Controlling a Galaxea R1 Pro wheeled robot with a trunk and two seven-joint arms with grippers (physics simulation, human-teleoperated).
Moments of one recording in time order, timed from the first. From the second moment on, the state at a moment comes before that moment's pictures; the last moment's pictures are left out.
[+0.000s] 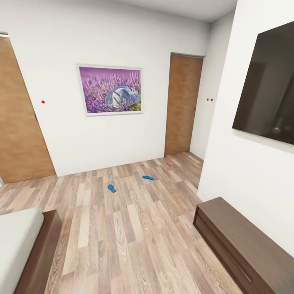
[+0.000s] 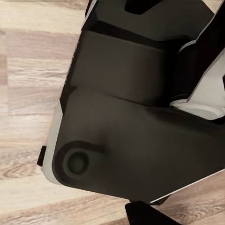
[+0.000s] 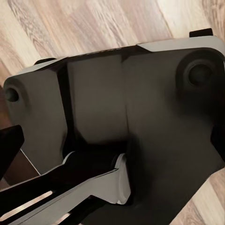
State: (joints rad) left arm -0.11 -0.04 -0.50 -0.03 0.81 -0.04 -0.05; right arm -0.18 -0.05 -0.41 0.05 0.22 0.07 0.35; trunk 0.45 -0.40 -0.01
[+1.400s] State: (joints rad) left arm -0.11 -0.04 -0.50 -0.03 0.81 -0.04 -0.05; right arm -0.18 -0.04 -0.41 0.05 0.21 0.07 0.35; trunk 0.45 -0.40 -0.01
